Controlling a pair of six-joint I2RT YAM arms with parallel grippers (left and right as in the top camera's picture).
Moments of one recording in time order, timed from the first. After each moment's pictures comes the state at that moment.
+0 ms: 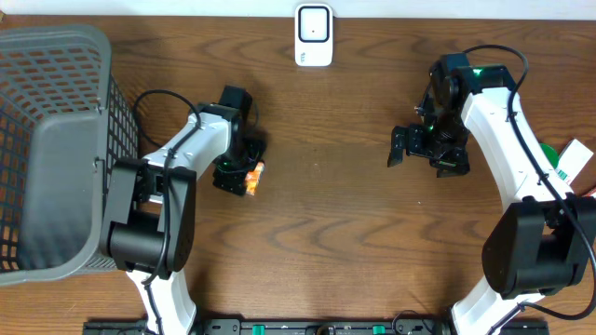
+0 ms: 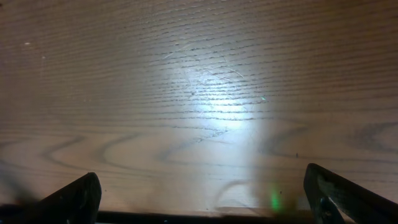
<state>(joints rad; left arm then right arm) -0.24 1.98 1.27 -0.85 0.17 -1.41 0.11 1.85 1.56 -1.39 -0.19 0.26</state>
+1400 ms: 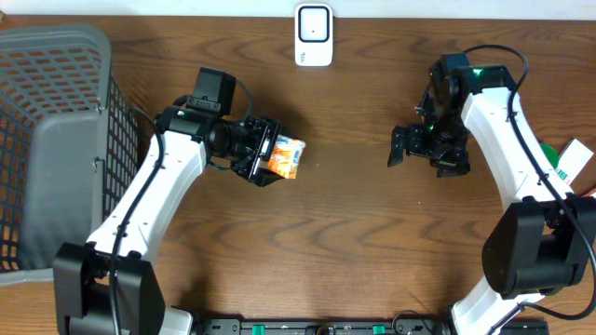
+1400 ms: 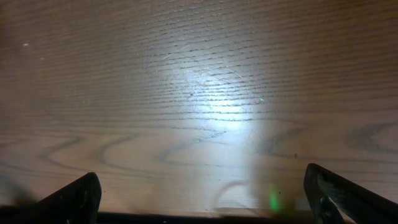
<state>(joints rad) -0.24 1.61 1.25 -0.85 0.80 -1.38 0.11 1.85 1.56 -1.39 -0.19 0.26</state>
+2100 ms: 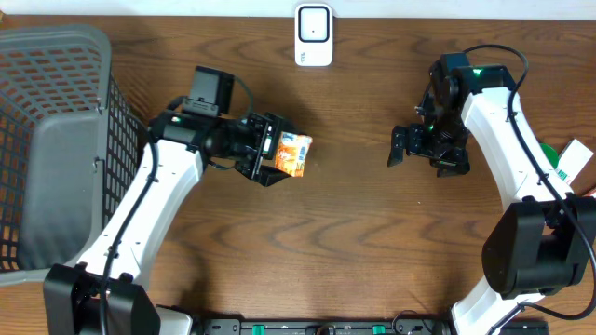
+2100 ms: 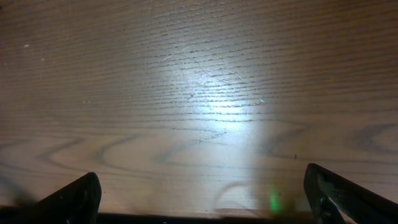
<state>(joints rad) -0.27 1.55 1.25 -0.82 0.82 -1.45 0.11 1.85 1.56 -1.38 -0.19 0.26</state>
